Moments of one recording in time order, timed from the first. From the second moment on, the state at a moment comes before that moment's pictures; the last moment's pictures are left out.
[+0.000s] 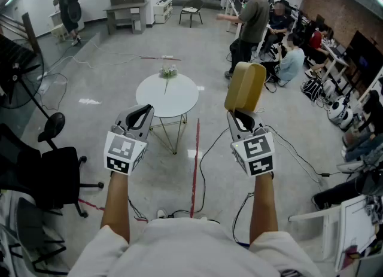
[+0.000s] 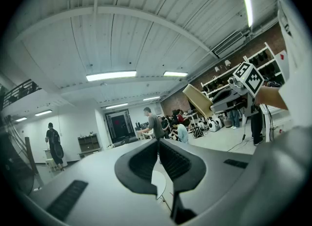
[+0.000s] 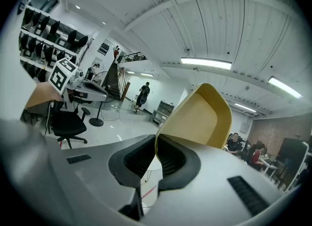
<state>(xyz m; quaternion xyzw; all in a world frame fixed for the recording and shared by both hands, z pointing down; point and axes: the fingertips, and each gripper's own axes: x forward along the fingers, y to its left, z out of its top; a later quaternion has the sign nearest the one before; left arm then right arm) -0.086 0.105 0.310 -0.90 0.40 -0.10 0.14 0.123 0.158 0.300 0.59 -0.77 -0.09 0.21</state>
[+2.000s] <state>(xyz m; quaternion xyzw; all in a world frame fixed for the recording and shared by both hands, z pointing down) -0.090 -0.388 0.492 -0.89 0.41 -0.17 -0.03 0.107 -0.384 0.578 0.44 -0.81 0.12 0.37</state>
